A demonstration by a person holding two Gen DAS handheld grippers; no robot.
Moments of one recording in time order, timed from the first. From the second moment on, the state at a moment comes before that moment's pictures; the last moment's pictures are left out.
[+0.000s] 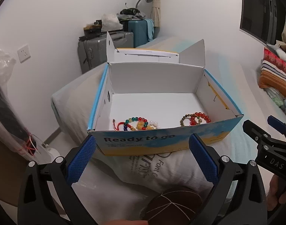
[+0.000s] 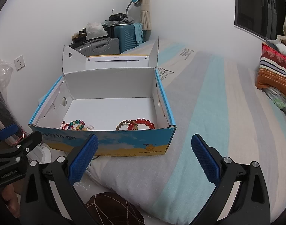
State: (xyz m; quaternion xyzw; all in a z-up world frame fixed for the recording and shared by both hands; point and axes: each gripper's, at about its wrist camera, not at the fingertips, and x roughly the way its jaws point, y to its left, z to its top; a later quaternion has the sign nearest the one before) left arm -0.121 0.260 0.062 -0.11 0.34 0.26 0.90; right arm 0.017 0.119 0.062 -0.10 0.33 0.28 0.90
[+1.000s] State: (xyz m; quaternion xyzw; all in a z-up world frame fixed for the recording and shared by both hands) left arm -0.121 0.259 0.060 -0.12 0.34 0.26 0.90; right arm 0.015 0.122 0.058 -0.10 0.33 0.28 0.89
